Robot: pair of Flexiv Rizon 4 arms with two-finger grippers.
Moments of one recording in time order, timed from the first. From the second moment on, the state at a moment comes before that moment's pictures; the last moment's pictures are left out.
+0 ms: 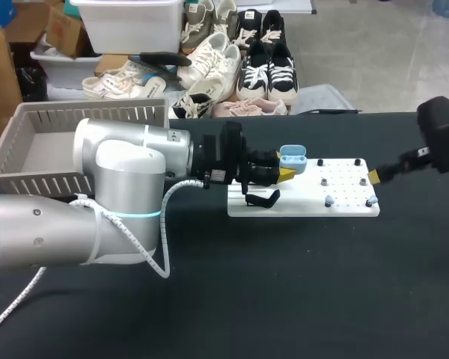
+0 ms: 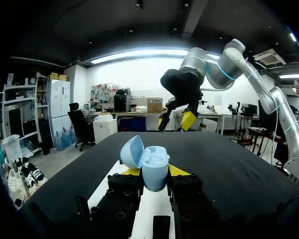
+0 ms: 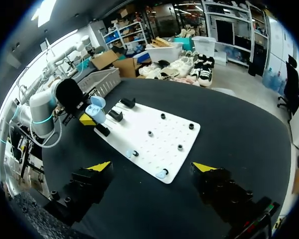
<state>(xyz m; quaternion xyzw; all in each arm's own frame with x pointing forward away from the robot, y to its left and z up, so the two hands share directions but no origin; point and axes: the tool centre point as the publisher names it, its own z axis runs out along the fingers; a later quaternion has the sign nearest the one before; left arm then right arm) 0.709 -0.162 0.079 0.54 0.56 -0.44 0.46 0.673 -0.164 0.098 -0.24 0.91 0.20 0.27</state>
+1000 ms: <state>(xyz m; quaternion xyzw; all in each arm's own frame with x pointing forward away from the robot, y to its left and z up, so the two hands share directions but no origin) 0.709 -0.162 0.080 0.54 0.56 -0.44 0.46 0.672 -0.164 0.053 -0.24 0.96 0.01 0.12</state>
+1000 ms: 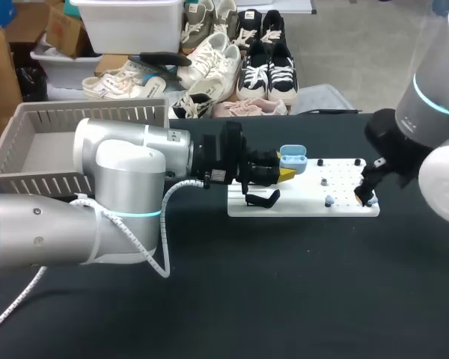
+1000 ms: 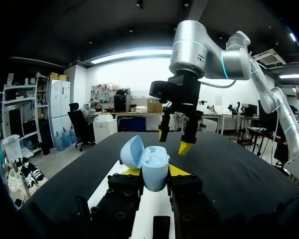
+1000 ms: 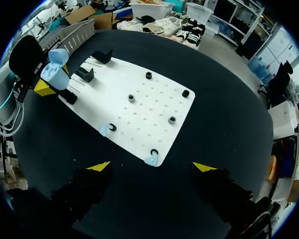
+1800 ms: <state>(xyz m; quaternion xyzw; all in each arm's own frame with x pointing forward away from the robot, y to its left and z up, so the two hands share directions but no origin) 0.709 -0.162 0.080 0.54 0.56 -0.44 0.46 0.664 -0.166 0.044 -0.25 0.96 -0.05 0.13</state>
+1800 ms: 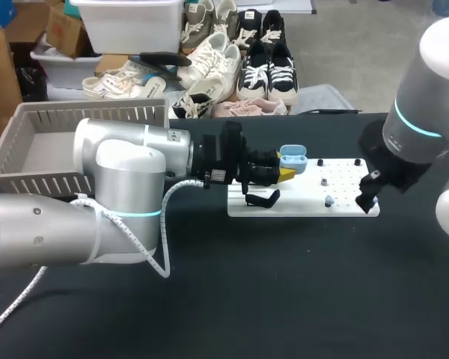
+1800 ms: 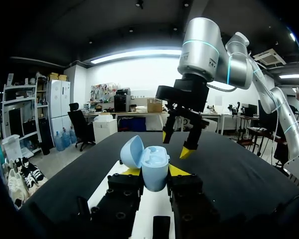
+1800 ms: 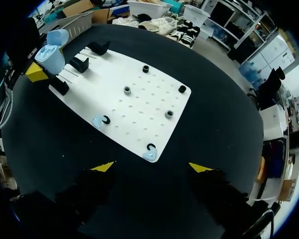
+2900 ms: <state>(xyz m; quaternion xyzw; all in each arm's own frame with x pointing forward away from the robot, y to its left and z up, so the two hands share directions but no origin) 0.709 -0.163 0.080 0.54 0.56 -0.44 0.46 0.671 -0.161 0.034 -0.25 0.96 -0.04 0.12</state>
